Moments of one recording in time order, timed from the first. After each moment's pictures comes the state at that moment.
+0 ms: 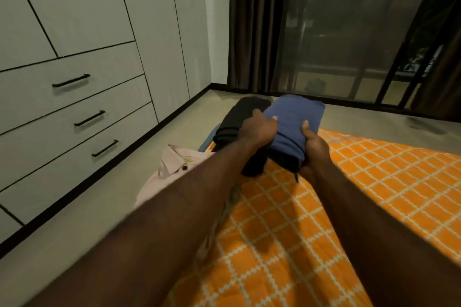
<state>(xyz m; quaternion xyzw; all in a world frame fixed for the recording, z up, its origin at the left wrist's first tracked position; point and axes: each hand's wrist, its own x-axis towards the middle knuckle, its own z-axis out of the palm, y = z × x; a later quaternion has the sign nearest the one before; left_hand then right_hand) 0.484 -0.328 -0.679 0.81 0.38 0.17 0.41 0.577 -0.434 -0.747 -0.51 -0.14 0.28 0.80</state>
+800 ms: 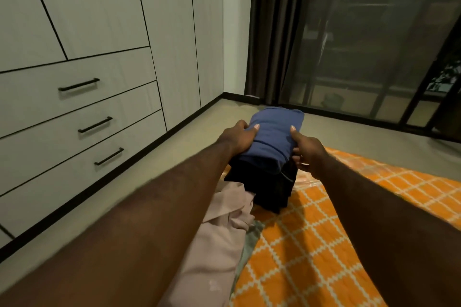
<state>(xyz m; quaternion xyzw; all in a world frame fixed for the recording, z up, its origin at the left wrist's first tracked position) 0.491 -0.157 -0.727 0.82 0.41 0.14 0.37 0.640 -0.306 -0.746 -0.72 -0.17 0.32 0.59</state>
